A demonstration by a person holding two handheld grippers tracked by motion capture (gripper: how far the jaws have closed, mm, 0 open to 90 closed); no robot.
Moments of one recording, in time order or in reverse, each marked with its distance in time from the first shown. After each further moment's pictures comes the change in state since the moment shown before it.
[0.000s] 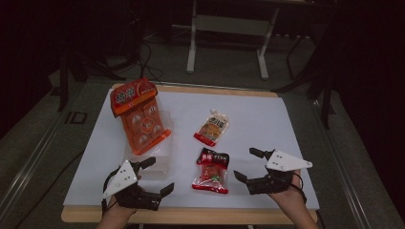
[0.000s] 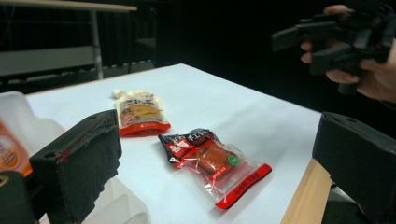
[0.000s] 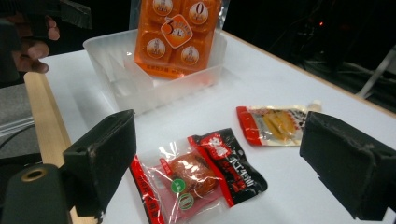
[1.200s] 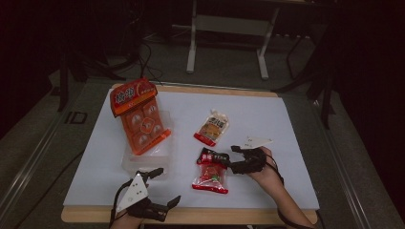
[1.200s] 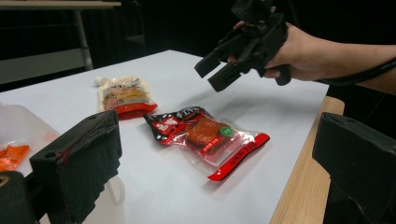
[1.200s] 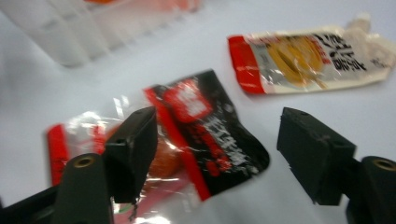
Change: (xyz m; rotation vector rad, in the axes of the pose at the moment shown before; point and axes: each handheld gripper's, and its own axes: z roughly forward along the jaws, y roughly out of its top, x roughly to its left) left arm -0.012 -0.039 0.014 0.021 -0.035 0.067; right arm -0.052 -0.043 0.096 0.248 0.060 0.096
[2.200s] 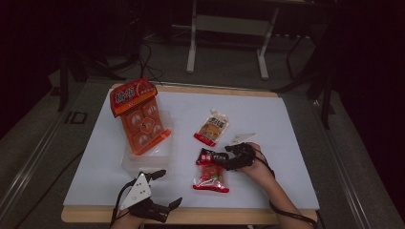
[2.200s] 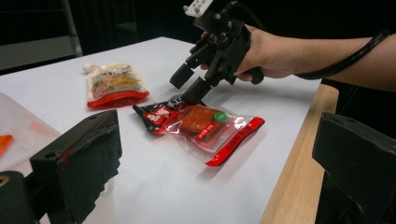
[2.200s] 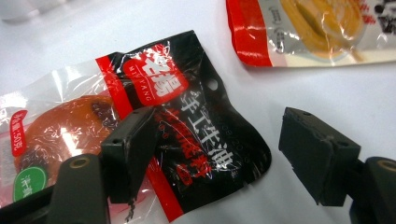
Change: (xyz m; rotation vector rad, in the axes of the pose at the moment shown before) left arm 0.001 -0.004 0.005 0.047 -0.030 -0.004; right arm -0.021 -0.004 0.049 0.152 0.031 -0.019
